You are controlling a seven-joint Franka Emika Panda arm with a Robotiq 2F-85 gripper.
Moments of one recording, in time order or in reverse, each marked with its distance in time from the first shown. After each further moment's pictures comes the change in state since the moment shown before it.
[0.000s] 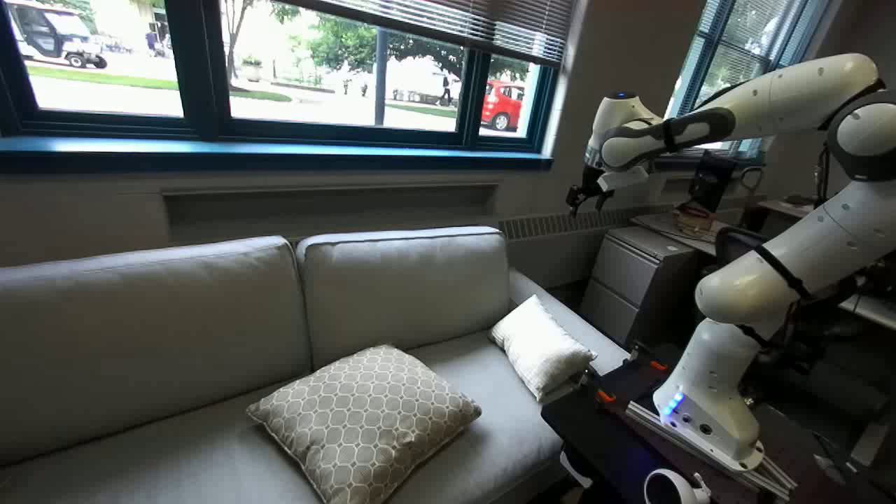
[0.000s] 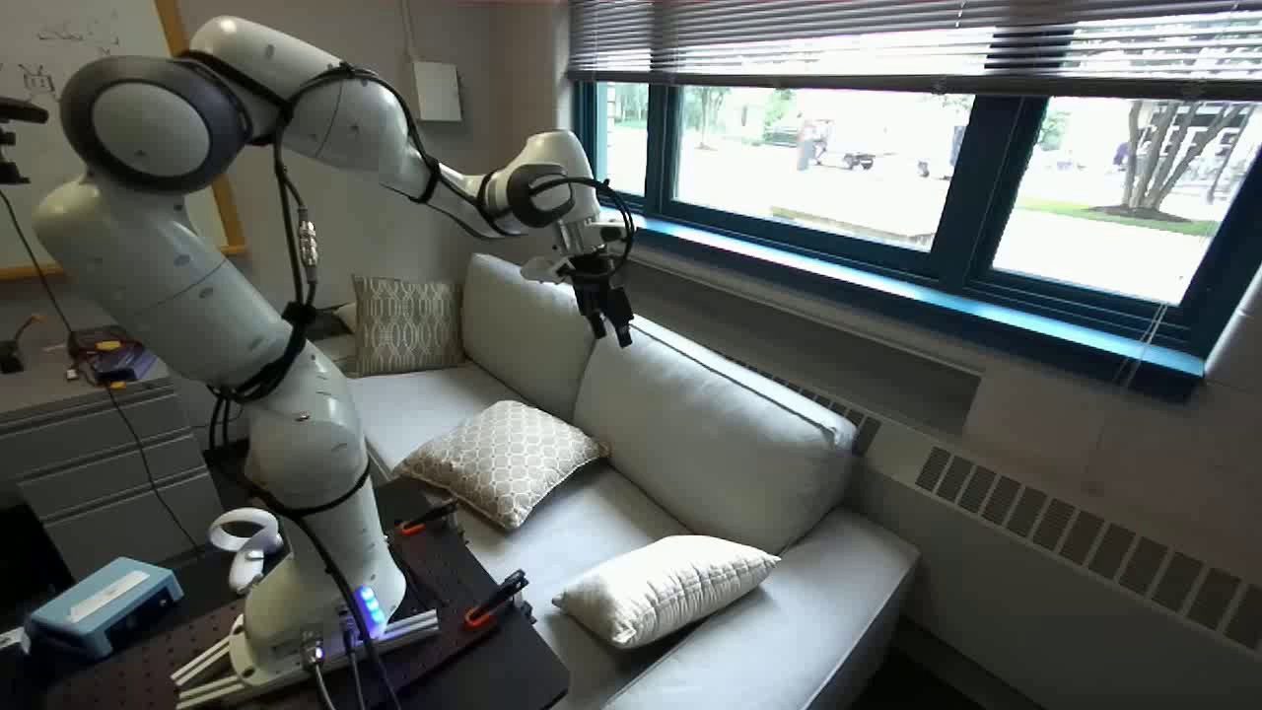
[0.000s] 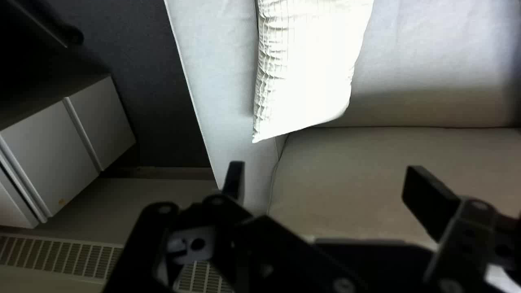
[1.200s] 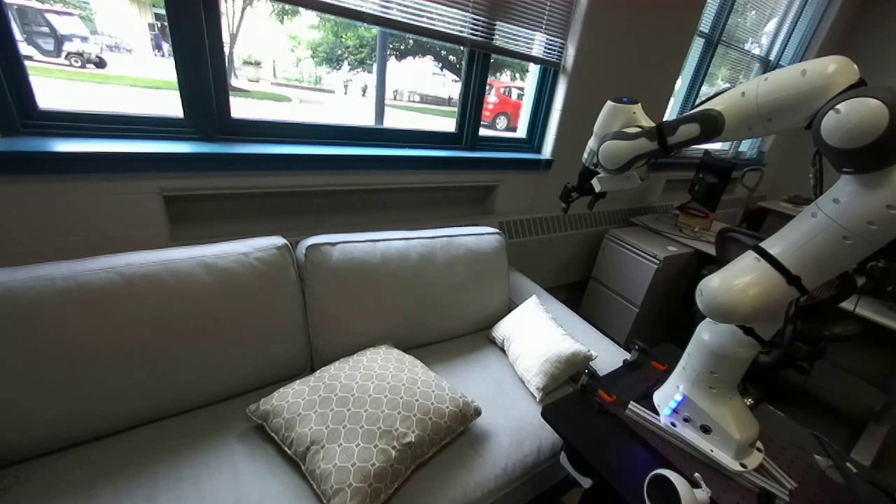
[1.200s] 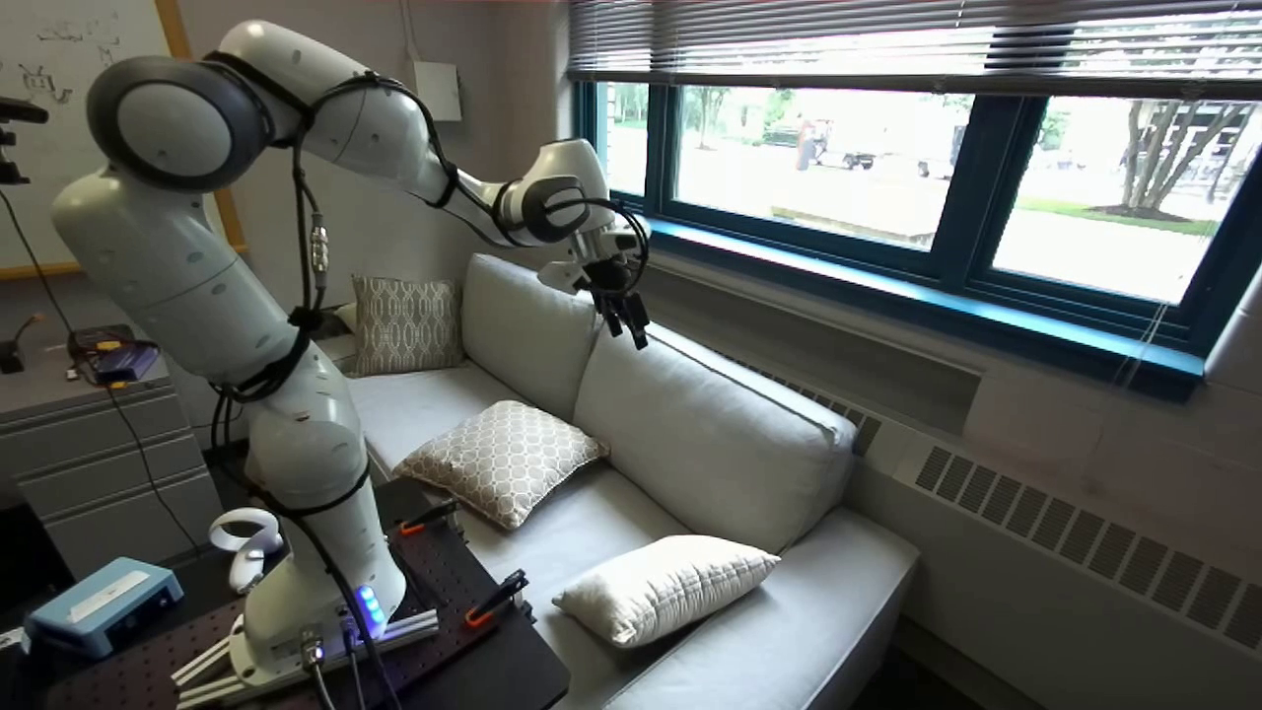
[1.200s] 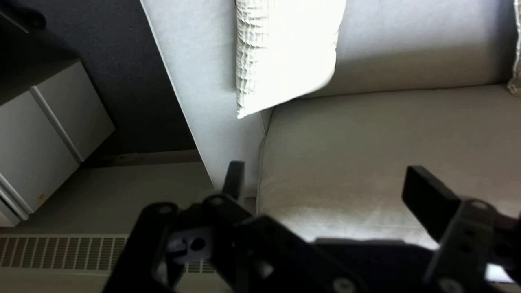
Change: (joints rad) arm 0.007 0.069 -0.051 0.008 0.039 0.156 0.000
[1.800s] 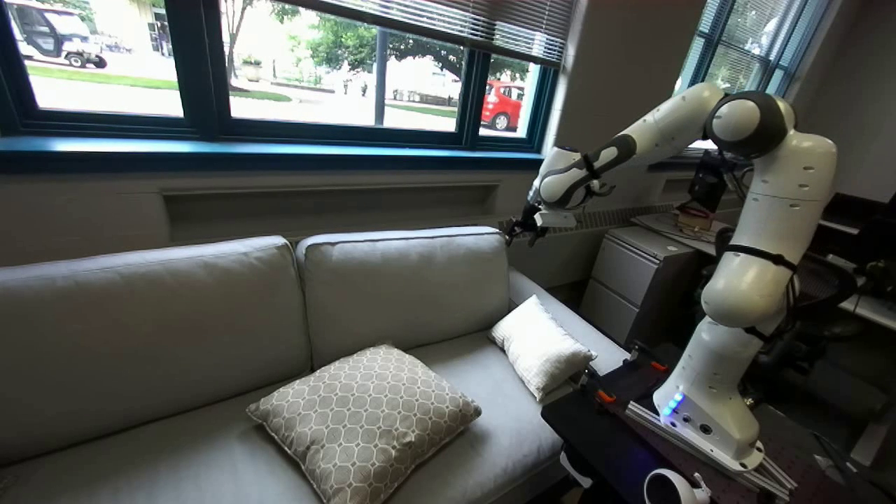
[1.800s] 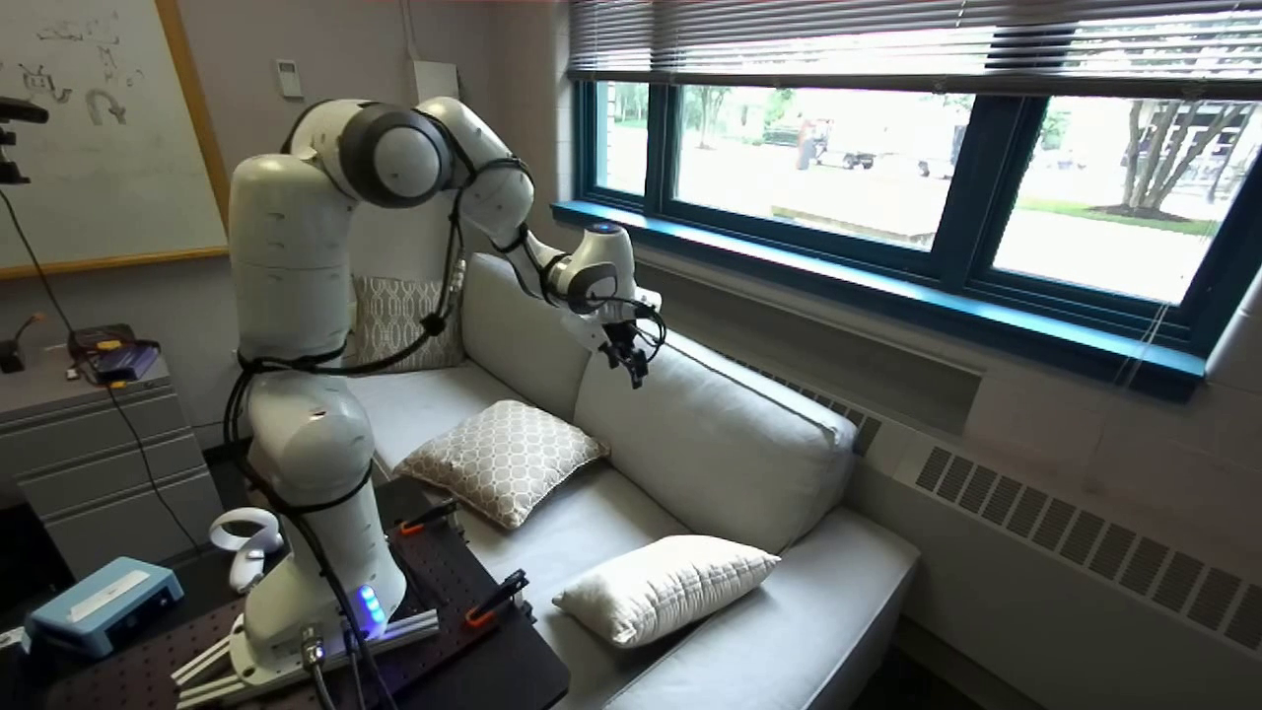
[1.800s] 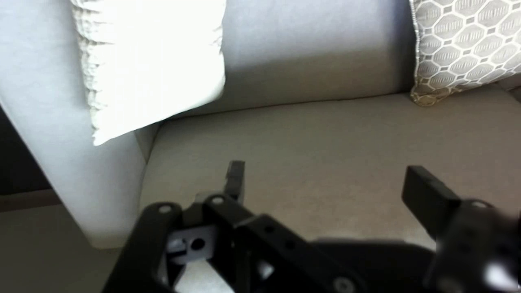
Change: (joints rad) arm 0.141 0.499 0.001 0.168 0.229 0.296 -0.052
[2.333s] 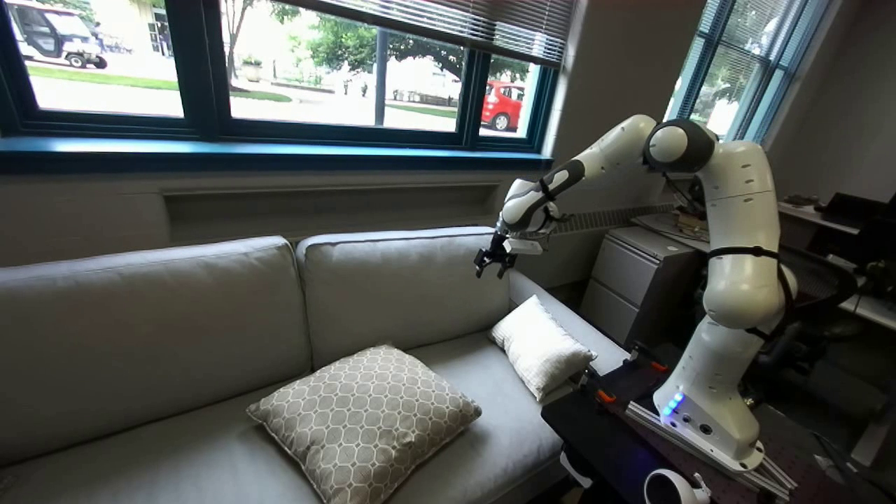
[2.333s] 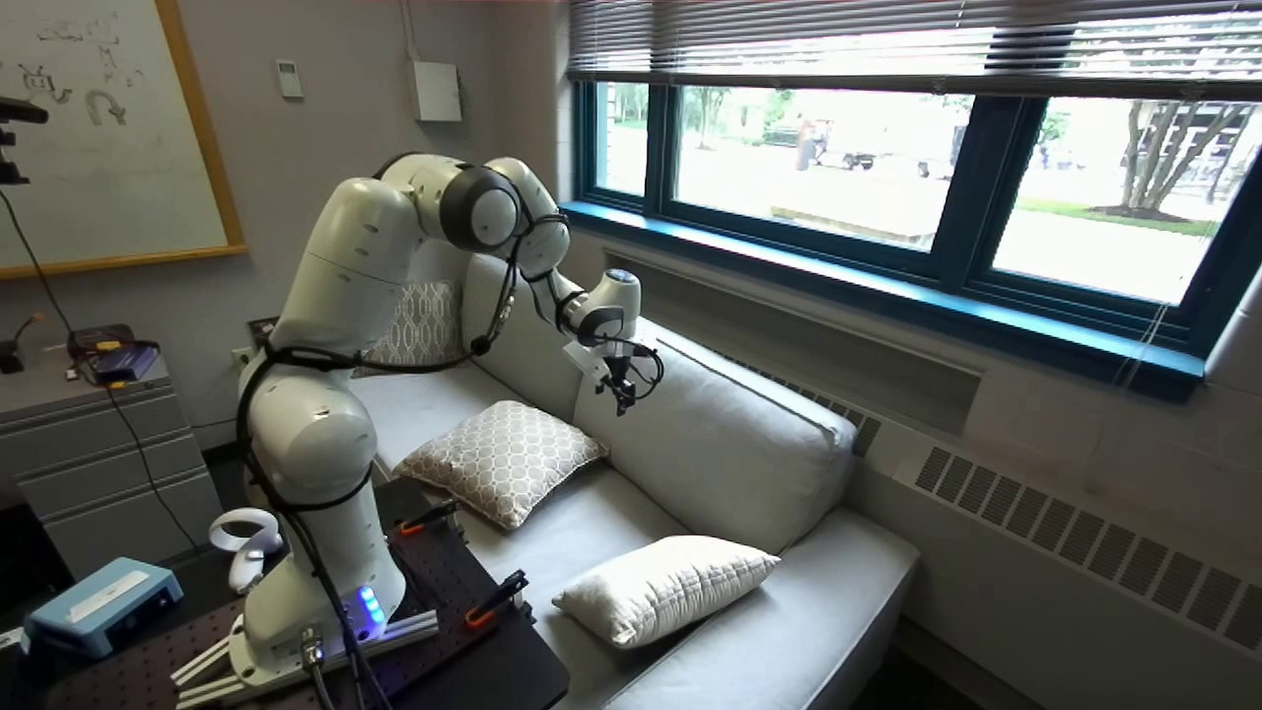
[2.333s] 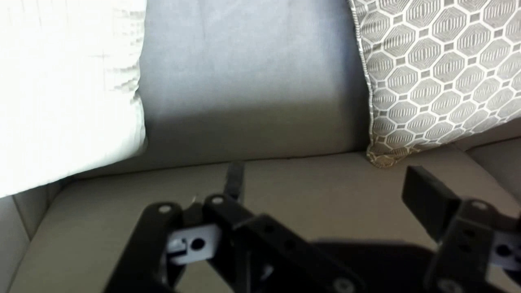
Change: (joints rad) arm 0.041 0.364 0.057 0.246 0.146 -0.028 -0.115
